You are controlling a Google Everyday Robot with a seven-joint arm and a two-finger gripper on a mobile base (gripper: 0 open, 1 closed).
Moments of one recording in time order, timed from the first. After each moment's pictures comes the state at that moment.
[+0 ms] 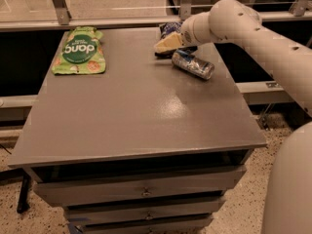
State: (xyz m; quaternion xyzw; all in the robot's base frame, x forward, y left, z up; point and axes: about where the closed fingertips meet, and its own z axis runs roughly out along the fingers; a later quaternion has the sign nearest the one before) arm 0.817 -0.075 0.887 -0.34 0.78 0.08 0.51
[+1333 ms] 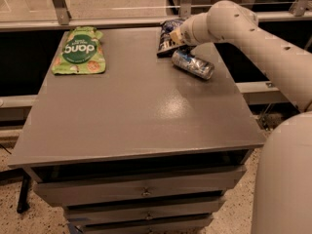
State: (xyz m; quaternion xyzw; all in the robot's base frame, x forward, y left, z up) arm 0.838 -0.077 0.877 -0.34 0.79 0.08 0.51
